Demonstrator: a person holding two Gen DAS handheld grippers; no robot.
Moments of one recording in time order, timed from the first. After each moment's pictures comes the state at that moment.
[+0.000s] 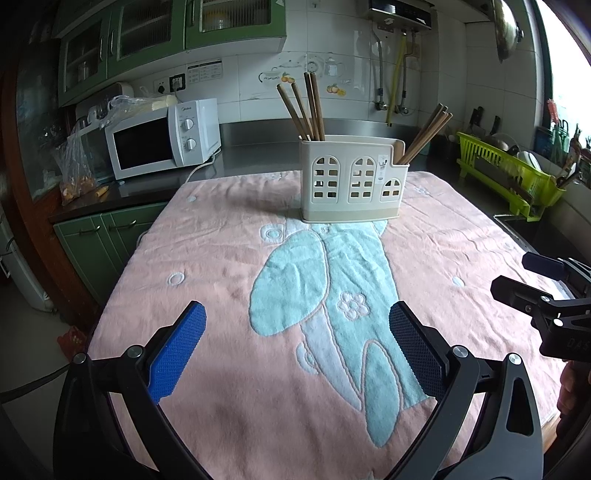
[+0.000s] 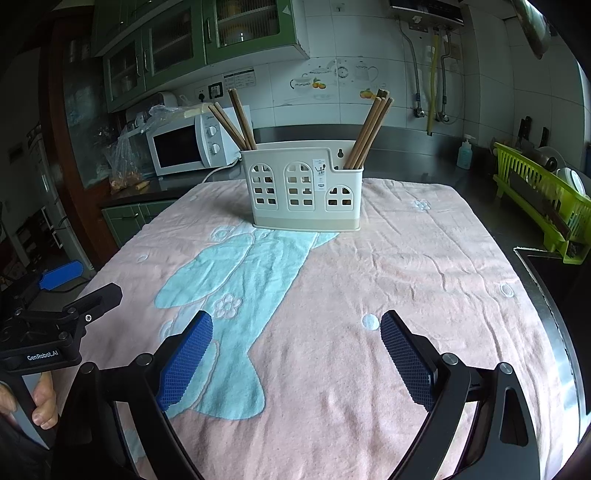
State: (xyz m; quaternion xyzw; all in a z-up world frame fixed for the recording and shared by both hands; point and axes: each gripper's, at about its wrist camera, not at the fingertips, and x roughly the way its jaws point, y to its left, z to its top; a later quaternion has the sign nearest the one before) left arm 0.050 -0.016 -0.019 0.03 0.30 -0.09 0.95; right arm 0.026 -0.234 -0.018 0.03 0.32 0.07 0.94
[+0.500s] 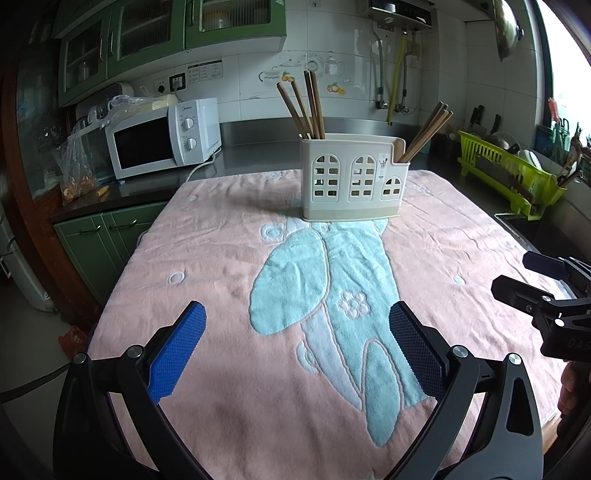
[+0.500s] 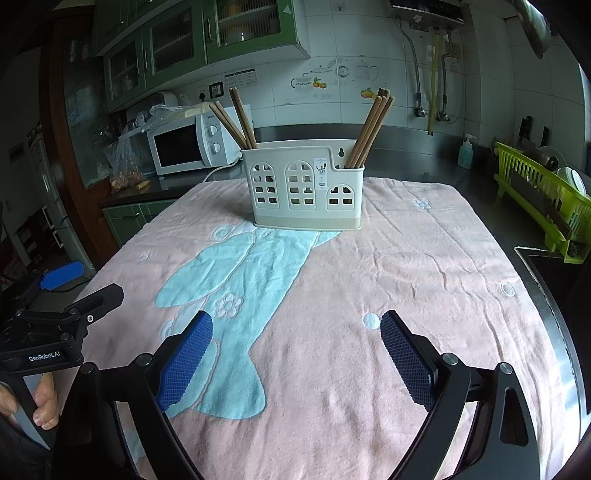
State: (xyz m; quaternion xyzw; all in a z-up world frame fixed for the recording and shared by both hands) left arm 0.050 -0.016 -0.020 0.03 0.30 -0.09 0.95; right arm 0.025 -0.232 -0.019 0.03 0.32 0.07 0.94
